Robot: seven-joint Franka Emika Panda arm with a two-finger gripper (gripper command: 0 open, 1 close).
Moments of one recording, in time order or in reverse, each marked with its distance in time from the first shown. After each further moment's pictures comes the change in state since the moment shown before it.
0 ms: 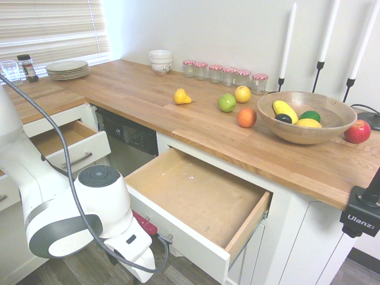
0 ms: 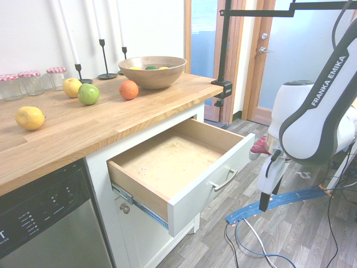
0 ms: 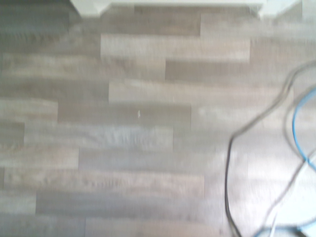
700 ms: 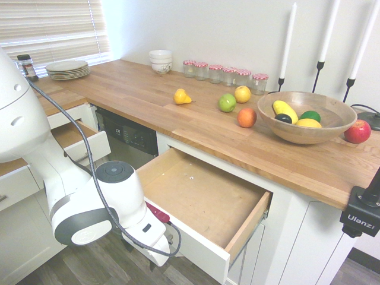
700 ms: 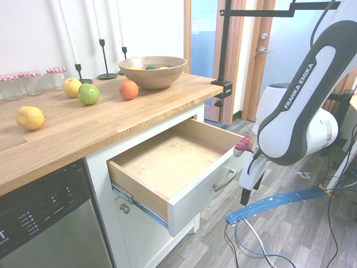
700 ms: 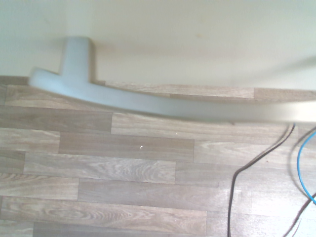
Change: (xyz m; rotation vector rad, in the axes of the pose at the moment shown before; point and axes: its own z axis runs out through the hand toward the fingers) arm 0.023 -0.030 0.010 0.029 0.029 -0.023
